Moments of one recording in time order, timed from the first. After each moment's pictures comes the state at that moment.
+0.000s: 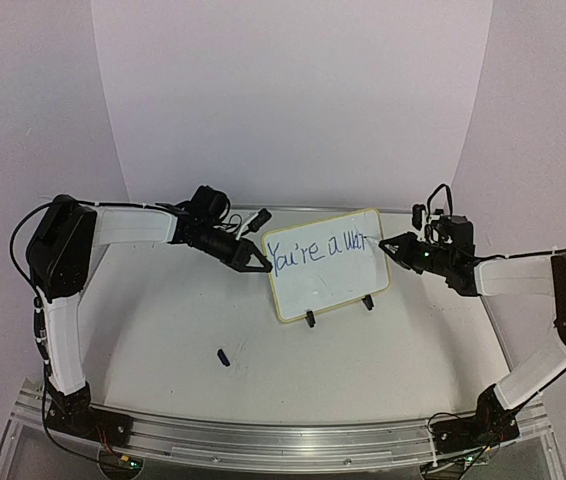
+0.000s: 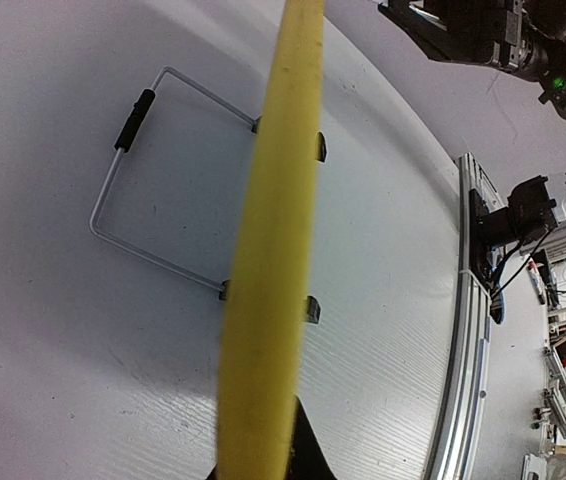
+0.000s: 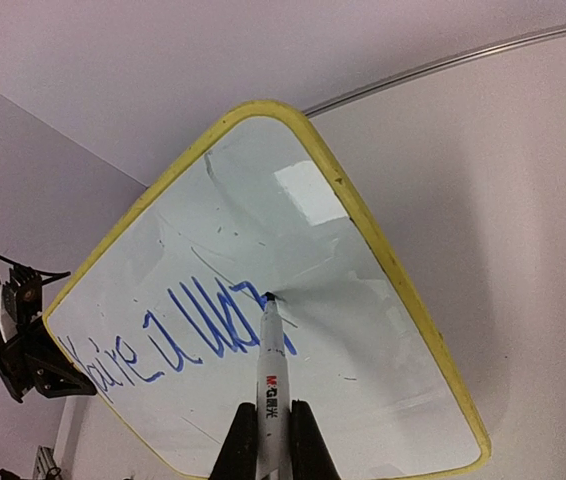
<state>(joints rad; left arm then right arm) -0.58 2.00 1.45 -0.29 0.82 -0.02 0.26 1.52 0.73 0.41 -0.39 0.61</state>
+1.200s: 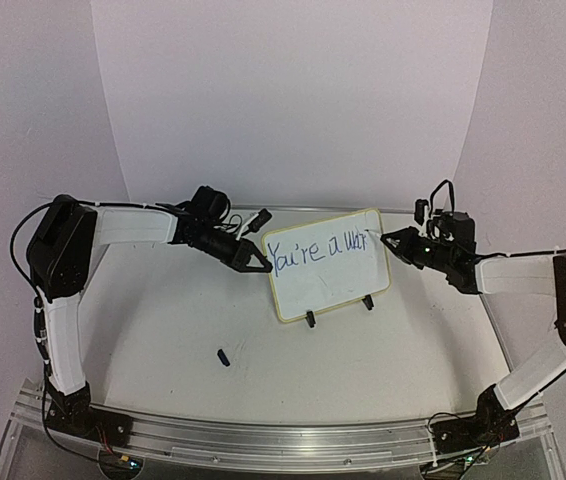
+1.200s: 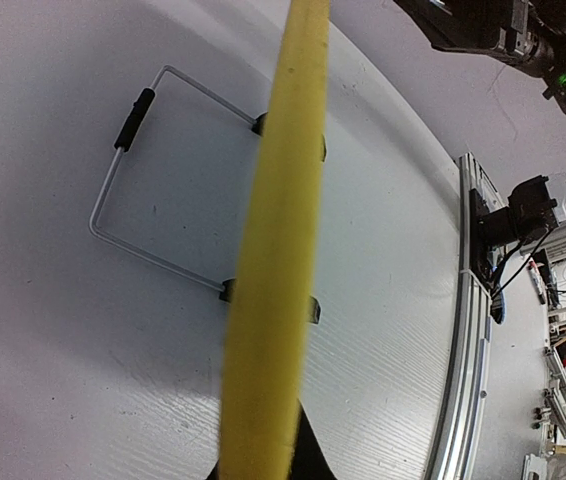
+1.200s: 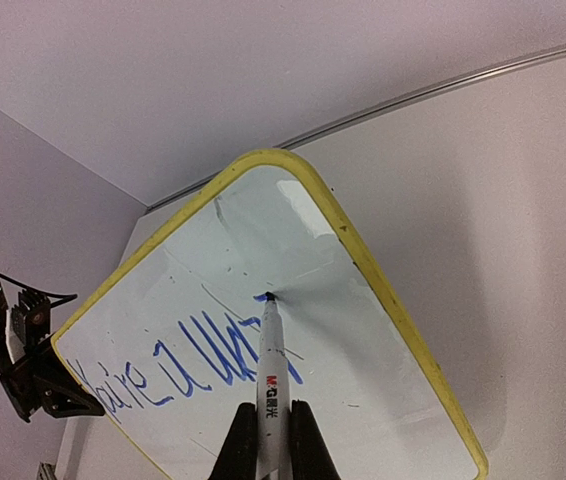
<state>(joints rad) -0.58 2.01 1.45 -0.29 0.82 -0.02 0.26 1.51 0.75 0.42 -0.36 0.63</state>
